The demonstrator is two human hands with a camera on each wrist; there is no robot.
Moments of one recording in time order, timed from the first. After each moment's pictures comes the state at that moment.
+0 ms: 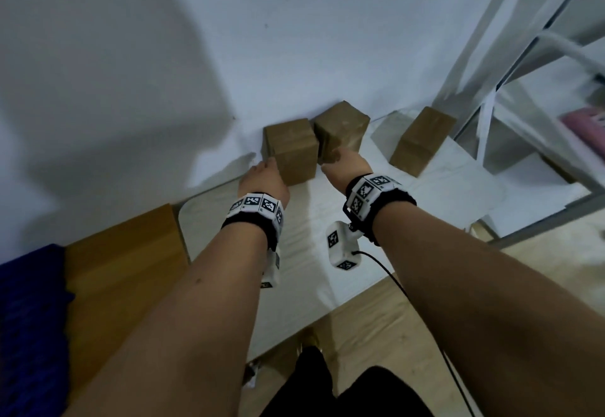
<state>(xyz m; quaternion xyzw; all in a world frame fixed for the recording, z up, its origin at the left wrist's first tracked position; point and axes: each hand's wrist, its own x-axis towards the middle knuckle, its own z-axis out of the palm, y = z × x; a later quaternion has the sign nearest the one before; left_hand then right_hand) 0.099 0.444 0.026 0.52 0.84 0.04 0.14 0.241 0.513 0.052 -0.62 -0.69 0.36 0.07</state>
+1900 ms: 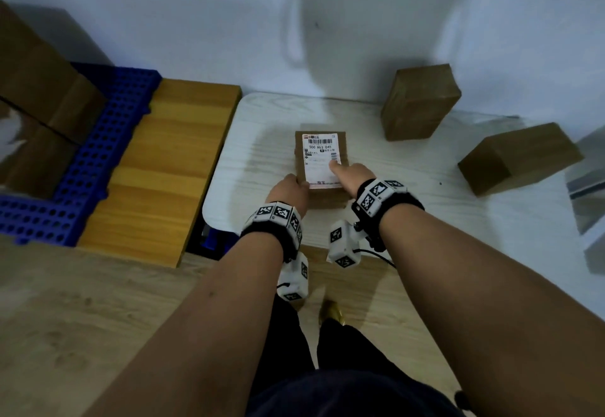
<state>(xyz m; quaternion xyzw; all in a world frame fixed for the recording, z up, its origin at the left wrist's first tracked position) 0.248 0.363 -0.030 0.11 0.93 0.21 0.29 0.292 0.493 -0.030 -0.43 -0.75 0.47 -0.18</state>
